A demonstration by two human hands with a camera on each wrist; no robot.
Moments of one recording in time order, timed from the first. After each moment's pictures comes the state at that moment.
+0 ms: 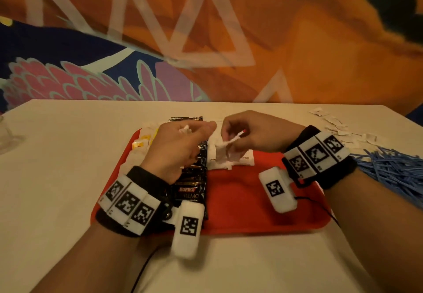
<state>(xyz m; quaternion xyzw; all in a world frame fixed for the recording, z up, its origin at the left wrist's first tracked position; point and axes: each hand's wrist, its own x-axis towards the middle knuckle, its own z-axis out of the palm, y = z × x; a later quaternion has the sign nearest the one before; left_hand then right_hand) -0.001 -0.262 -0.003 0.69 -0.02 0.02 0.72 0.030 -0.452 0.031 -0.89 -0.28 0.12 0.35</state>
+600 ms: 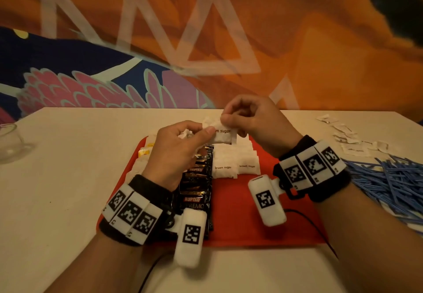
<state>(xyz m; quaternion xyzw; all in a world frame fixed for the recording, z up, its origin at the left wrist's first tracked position) 0.000 -0.256 -0.001 0.68 -0.07 0.07 0.73 0.034 -0.431 0.034 -0.77 -0.22 -0.07 0.59</state>
